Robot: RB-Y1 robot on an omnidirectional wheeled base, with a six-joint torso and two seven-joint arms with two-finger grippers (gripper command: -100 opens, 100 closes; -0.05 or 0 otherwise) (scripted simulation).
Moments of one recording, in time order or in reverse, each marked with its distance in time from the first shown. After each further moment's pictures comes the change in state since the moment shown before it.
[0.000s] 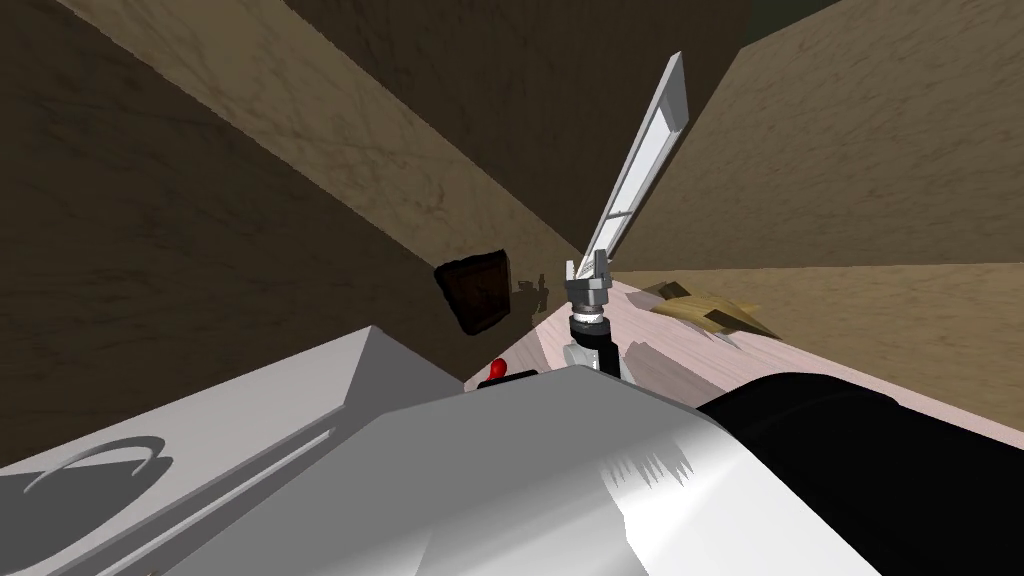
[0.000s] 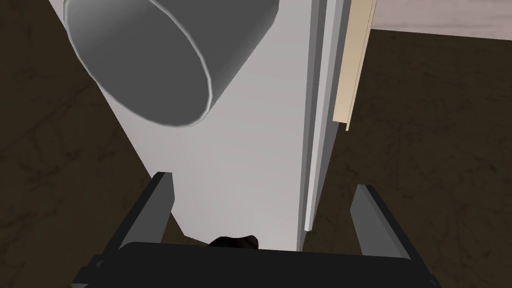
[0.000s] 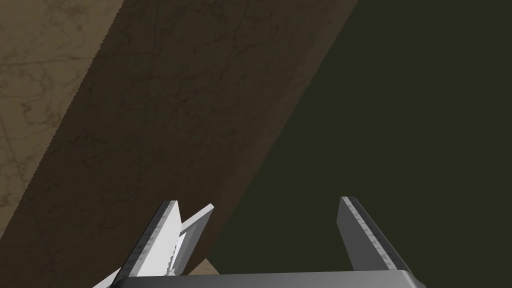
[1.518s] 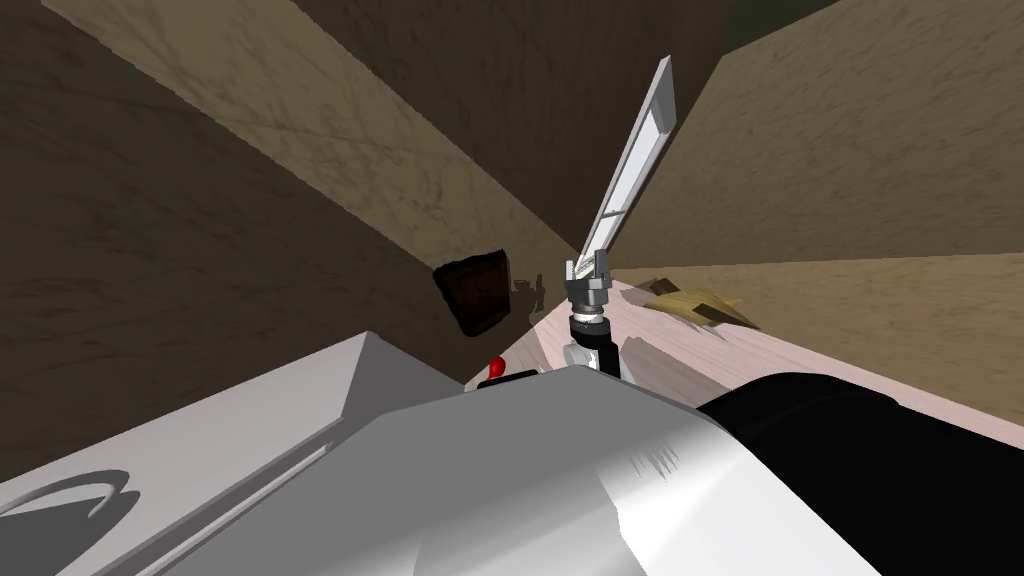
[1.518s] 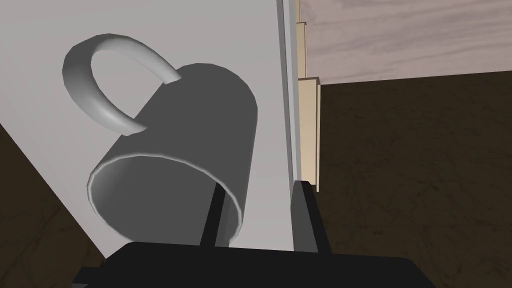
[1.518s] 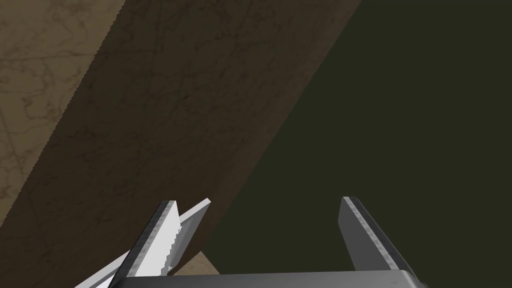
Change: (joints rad) left arm 0.152 0.153 0.051 0.038 0.205 0.187 -0.019; right arm 0.000 0.000 0.000 0.000 0.000 0.000 0.000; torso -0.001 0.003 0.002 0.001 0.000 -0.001
